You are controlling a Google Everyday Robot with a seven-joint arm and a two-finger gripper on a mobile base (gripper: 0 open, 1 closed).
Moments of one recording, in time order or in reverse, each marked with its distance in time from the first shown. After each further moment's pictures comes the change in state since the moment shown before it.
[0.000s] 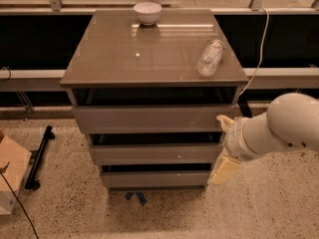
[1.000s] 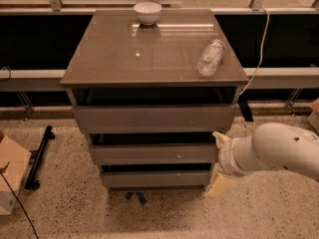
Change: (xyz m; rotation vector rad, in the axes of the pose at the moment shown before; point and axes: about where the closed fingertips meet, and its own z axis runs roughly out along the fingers) arm 0.038 0.023 0.060 0.004 0.038 -0.021
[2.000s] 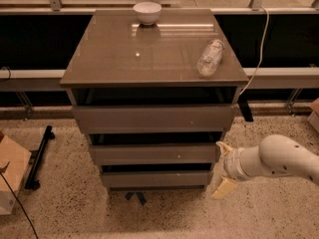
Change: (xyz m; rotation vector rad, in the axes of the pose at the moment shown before) arm 0.063 -0.011 0.076 -0.047 -0.111 0.039
